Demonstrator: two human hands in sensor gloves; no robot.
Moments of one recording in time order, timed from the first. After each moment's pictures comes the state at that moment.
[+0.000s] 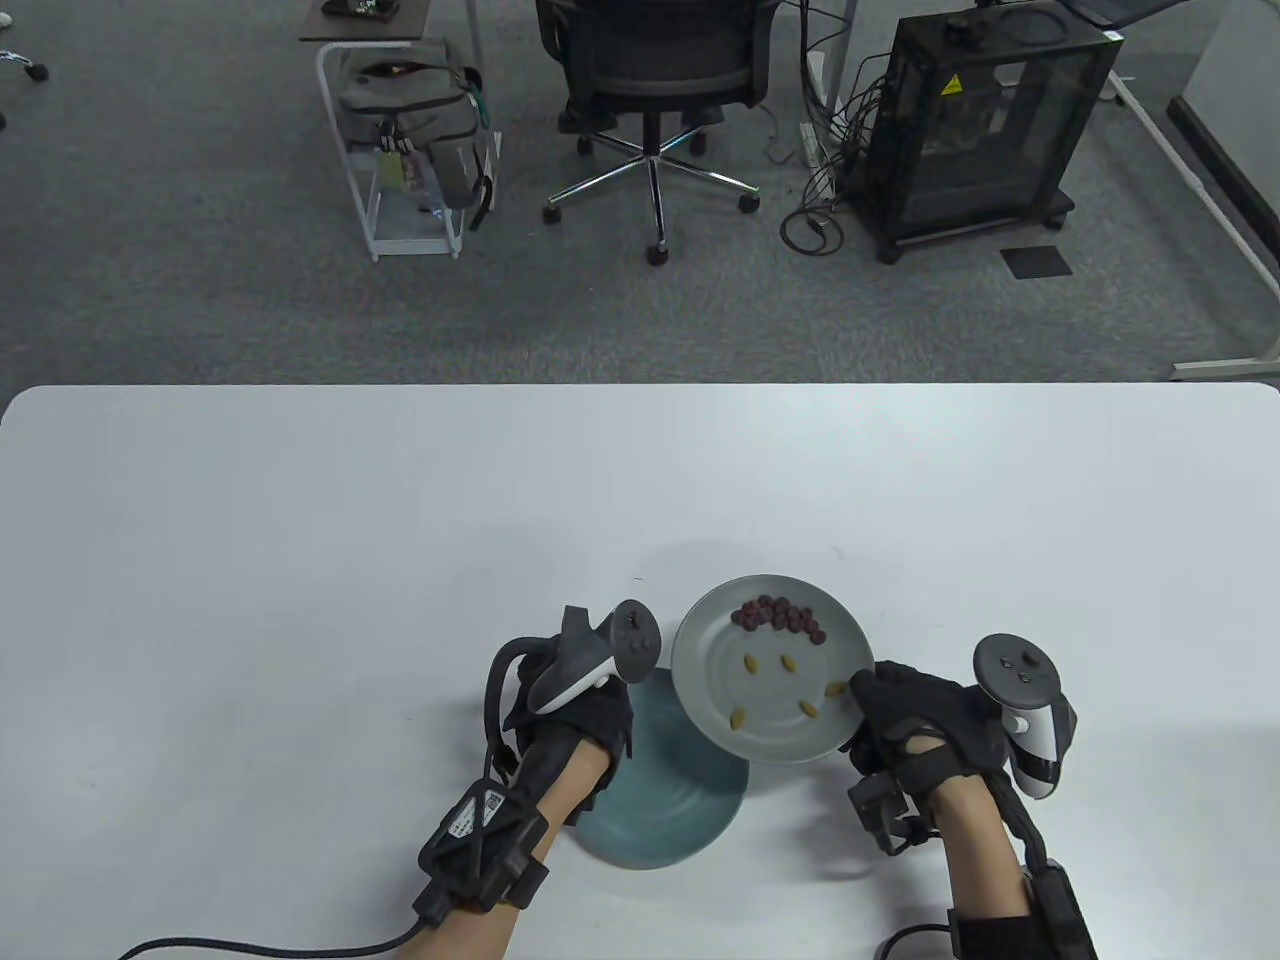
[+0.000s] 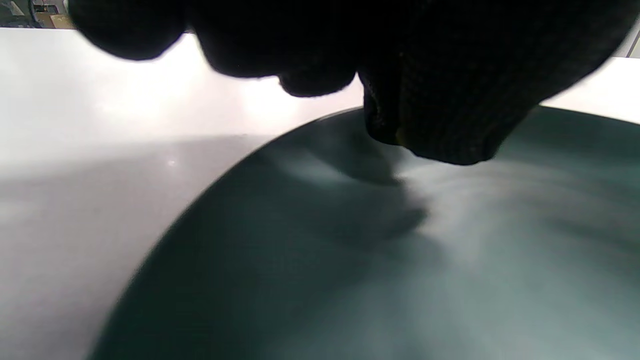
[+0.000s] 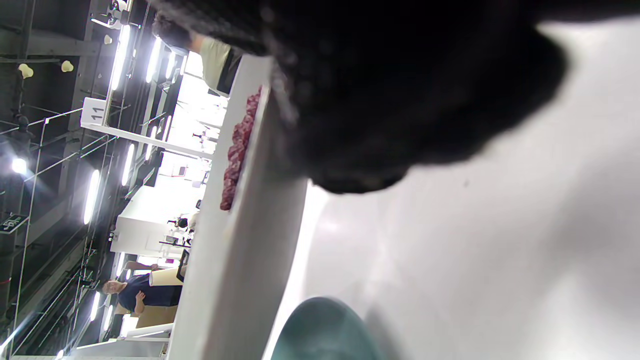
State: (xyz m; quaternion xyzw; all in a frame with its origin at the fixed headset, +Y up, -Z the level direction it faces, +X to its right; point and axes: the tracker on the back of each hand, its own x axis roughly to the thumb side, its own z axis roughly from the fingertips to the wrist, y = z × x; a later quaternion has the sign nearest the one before) left_hand -0.082 -0.718 -0.380 -0.14 -0.08 0.03 0.99; right_hand 0.247 -0.729 -0.333 -0.11 0.10 0.80 0.58
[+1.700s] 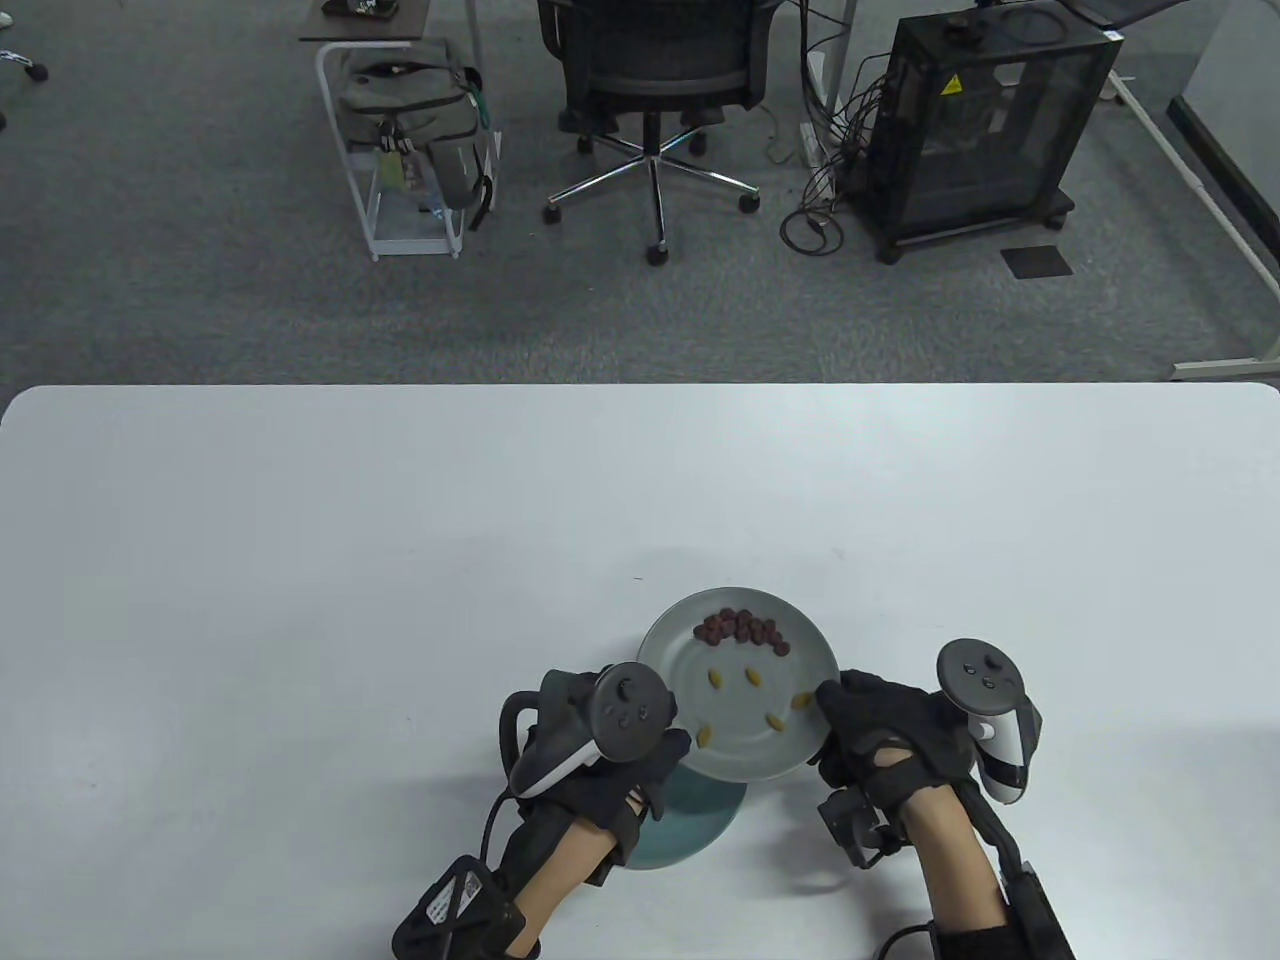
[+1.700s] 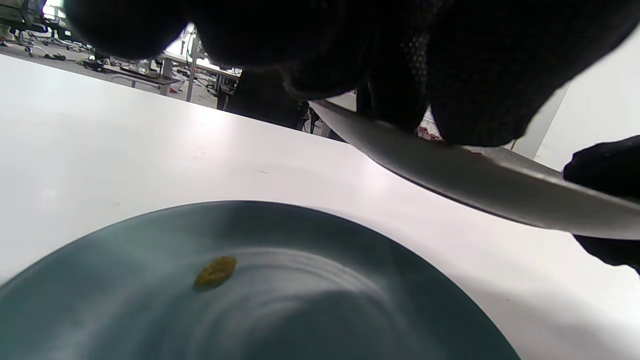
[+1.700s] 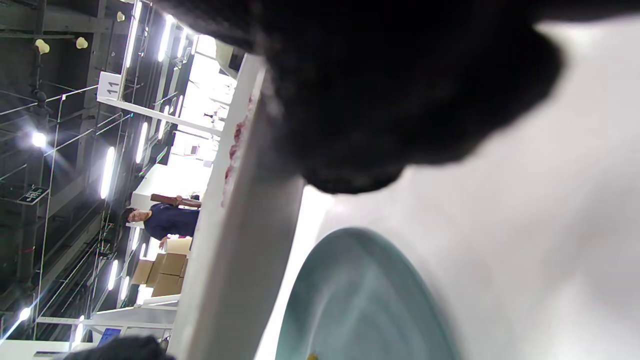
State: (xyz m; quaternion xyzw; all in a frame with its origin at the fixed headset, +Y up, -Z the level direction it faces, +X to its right) left_hand -0.070 -0.667 -0.306 -0.02 -0.16 0.16 0.97; right_hand 0.215 -0.730 -0.327 -0.08 0.12 0.81 0.58
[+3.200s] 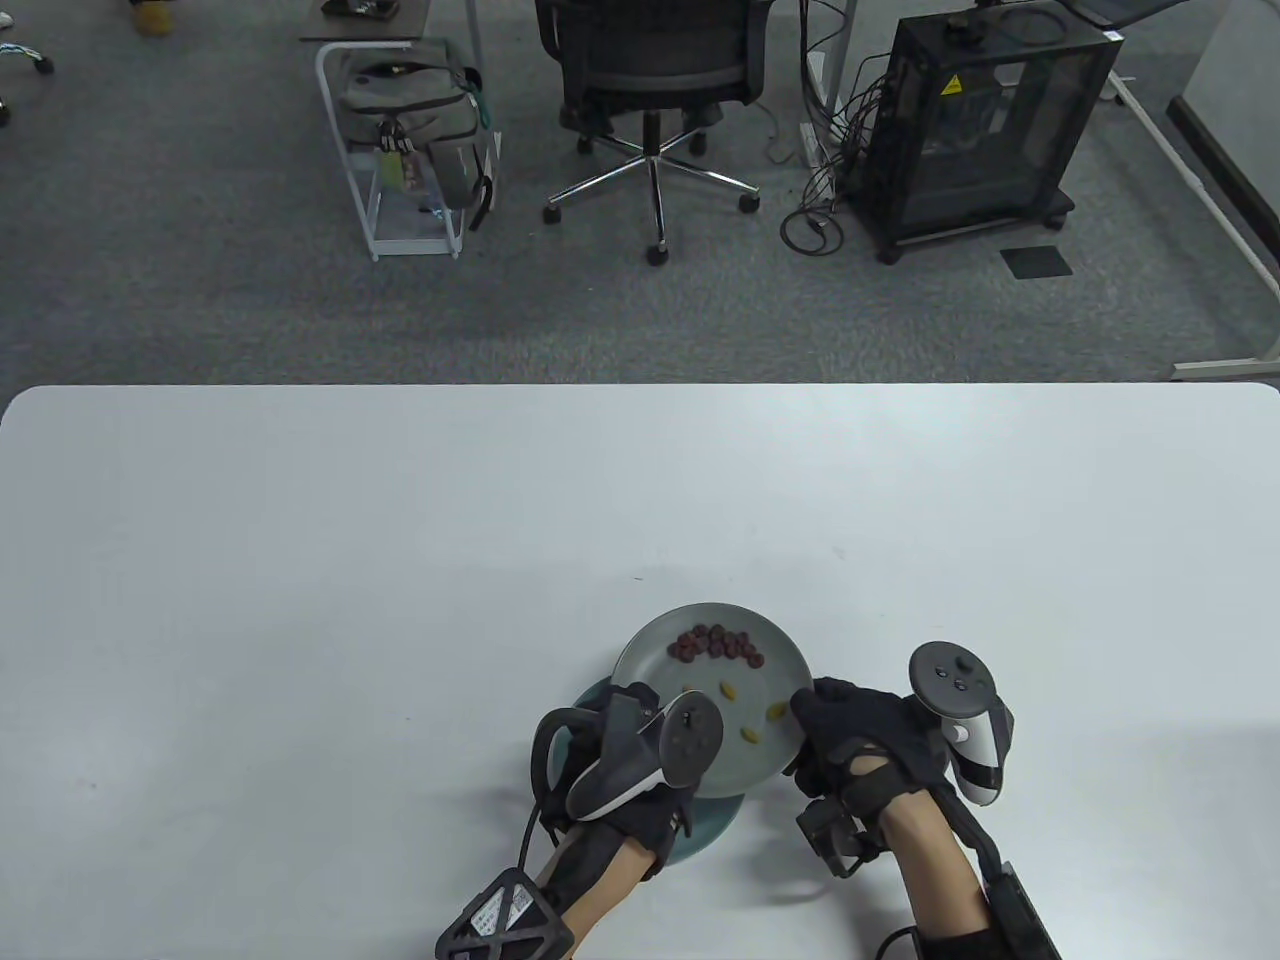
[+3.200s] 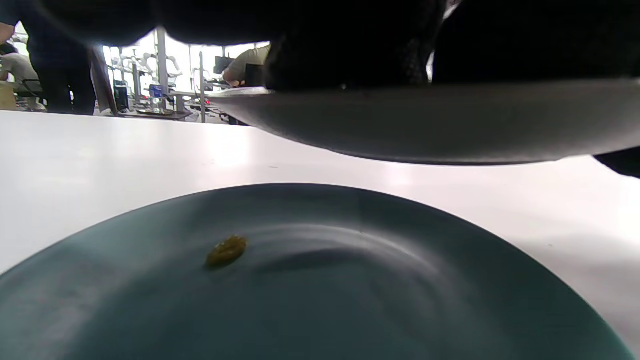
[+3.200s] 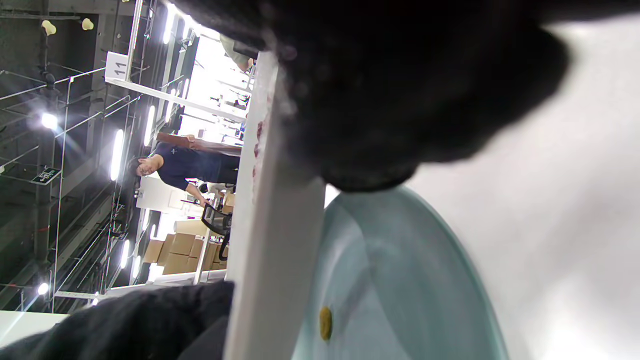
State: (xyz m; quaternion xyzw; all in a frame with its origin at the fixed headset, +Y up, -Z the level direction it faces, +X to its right) left_hand -0.038 -0.682 -0.297 -0.01 -0.15 0.06 0.99; right_hand 0.196 -0.728 -0.325 -0.06 0.14 0.80 0.58
